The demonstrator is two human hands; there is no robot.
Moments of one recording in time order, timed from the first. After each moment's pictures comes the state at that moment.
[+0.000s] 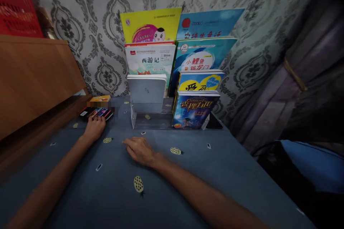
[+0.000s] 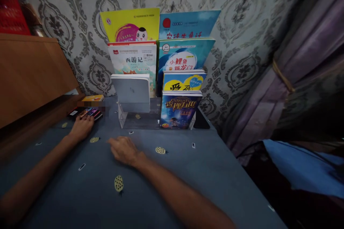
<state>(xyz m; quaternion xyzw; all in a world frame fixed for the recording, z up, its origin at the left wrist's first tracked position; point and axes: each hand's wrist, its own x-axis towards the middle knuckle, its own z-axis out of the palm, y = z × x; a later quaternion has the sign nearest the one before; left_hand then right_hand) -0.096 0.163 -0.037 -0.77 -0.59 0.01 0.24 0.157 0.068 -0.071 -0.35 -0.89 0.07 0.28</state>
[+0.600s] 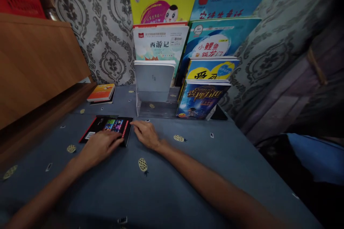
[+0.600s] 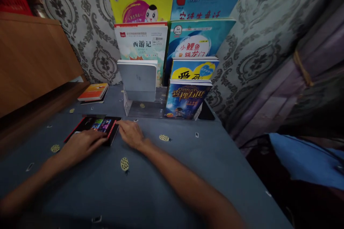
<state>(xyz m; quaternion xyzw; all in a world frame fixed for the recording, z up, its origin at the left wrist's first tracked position) -0.067 0.021 -0.022 -0.87 -0.48 -0.05 0.08 0.154 0.069 -0.071 -0.39 -0.83 0.09 0.38</state>
